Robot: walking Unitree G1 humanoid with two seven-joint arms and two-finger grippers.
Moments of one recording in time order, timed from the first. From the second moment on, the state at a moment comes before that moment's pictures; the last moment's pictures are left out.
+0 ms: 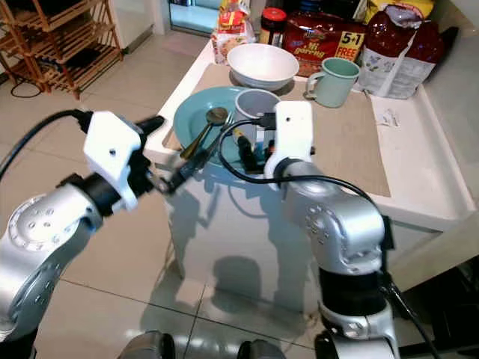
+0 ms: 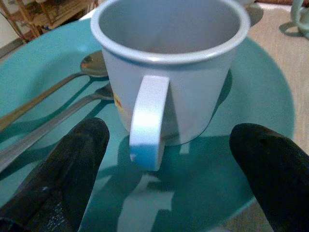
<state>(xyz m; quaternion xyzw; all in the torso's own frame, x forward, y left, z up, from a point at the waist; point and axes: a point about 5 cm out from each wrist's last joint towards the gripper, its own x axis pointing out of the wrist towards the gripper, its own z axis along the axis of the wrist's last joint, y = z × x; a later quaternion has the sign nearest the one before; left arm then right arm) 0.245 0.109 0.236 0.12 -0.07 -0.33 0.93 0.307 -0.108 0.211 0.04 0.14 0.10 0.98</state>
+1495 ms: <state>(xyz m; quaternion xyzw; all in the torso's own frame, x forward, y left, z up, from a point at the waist) 0.226 0.098 0.227 0.13 -0.03 -0.41 0.90 0.317 -0.110 0.210 0.05 0.12 0.09 0.99</state>
